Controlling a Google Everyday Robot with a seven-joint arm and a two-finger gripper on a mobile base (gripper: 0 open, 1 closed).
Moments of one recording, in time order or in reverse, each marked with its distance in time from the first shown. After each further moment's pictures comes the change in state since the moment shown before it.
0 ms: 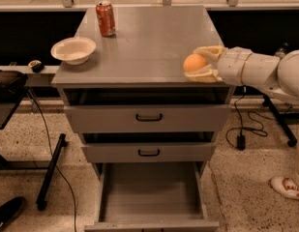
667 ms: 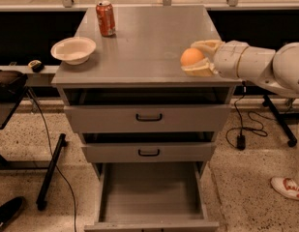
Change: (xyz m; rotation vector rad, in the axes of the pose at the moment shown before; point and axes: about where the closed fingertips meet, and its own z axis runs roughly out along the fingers) arm -0.009 -0.010 0.010 0.013 0.015 0.008
